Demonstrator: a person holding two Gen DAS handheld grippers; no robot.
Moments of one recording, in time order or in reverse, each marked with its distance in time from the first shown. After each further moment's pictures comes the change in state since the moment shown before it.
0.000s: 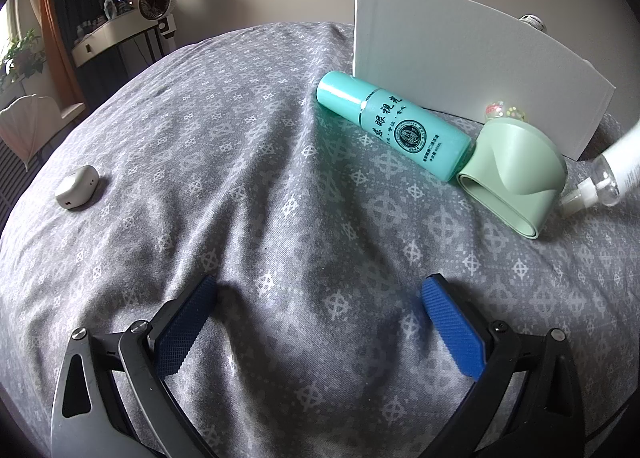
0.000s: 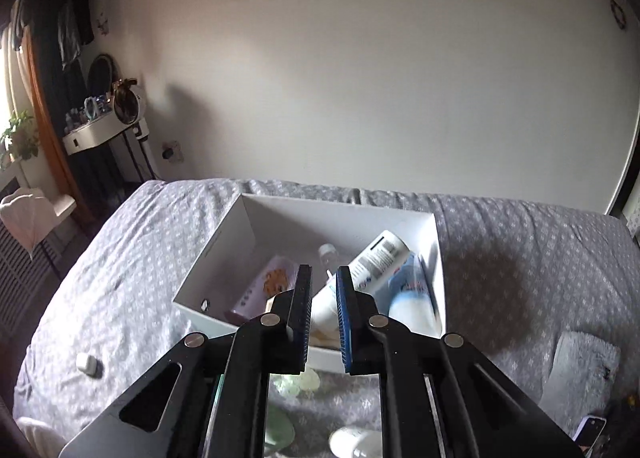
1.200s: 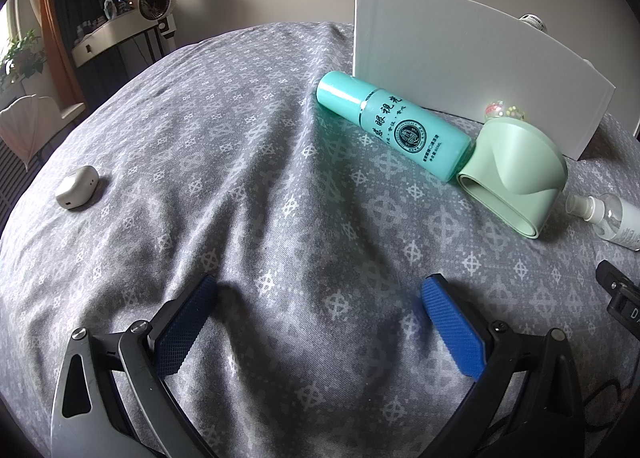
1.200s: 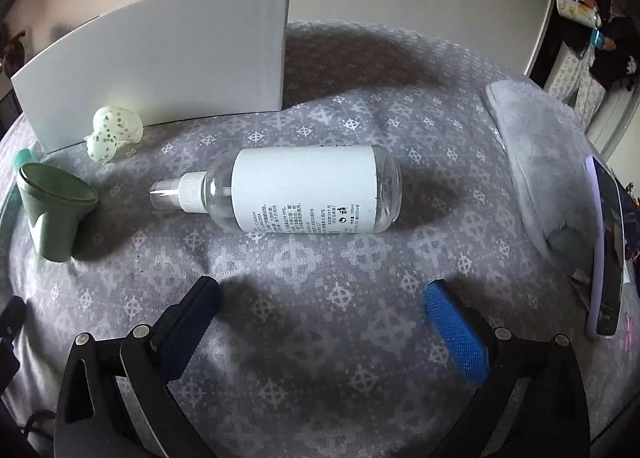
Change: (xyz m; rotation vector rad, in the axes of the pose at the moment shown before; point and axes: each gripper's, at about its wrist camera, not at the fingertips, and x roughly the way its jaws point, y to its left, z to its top) left arm 0.000 0.000 0.000 0.000 0.000 0.000; right arm 0.040 -0.070 -0.264 0.183 0.254 -0.369
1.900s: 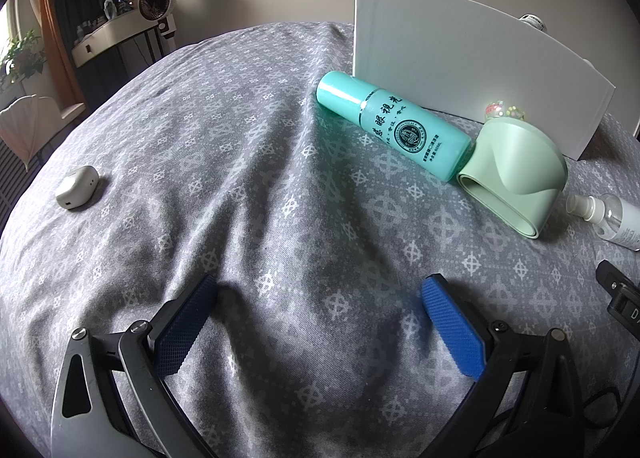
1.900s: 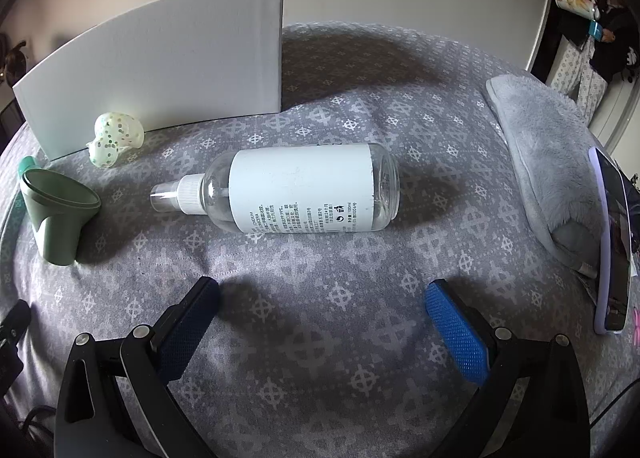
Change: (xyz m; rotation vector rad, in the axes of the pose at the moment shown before) left arm 0.000 0.000 0.000 0.001 -0.001 0.002; right arm 0.003 -0.004 0.000 0.008 -0.008 0.015
